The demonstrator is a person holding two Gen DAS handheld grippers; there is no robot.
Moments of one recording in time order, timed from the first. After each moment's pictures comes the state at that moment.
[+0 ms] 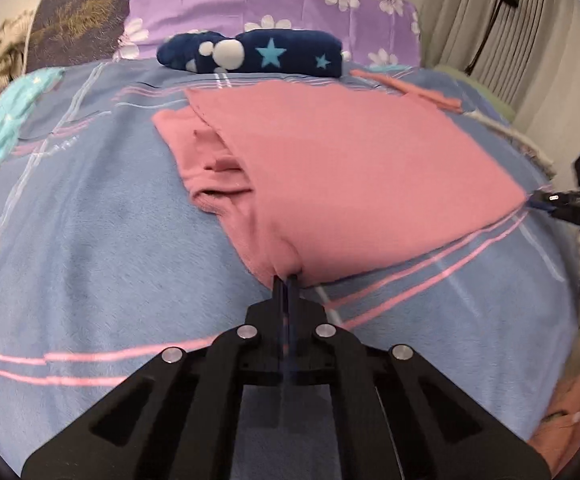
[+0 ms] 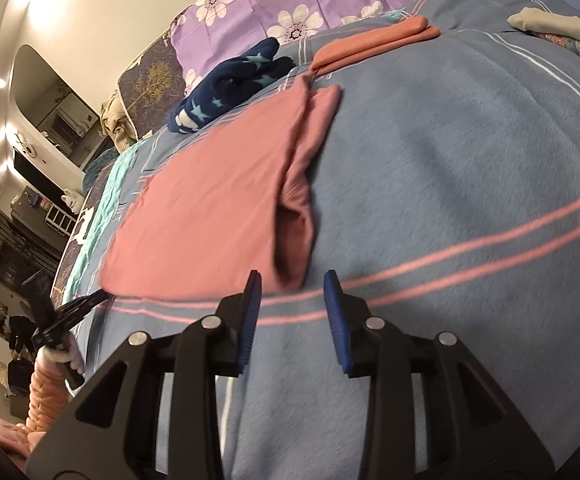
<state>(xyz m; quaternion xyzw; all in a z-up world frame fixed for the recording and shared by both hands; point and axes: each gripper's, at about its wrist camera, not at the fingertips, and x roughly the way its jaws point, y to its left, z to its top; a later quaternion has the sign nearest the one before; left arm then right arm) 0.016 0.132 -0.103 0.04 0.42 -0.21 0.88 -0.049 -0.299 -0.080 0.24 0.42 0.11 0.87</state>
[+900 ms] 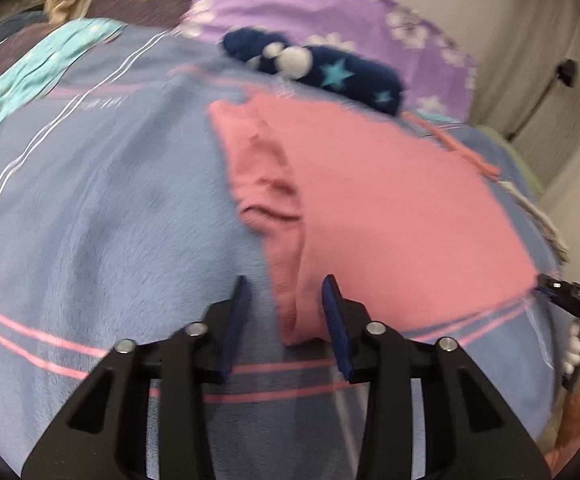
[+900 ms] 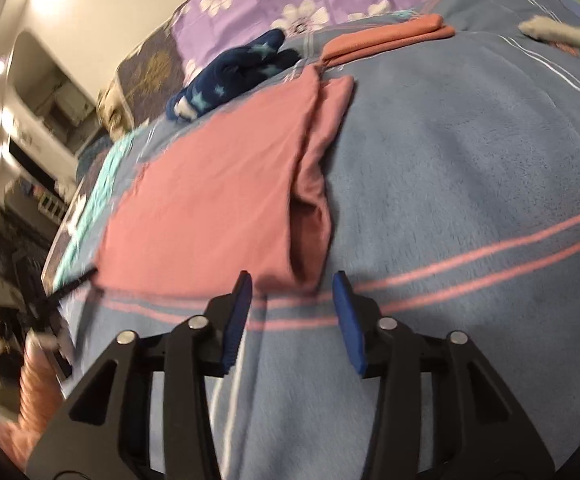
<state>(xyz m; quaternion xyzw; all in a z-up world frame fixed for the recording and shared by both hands) 0.037 0.146 -0.116 -0.09 0.43 -0.14 0.89 -0.028 -0.284 -0.090 0.23 0.42 0.09 0.87</state>
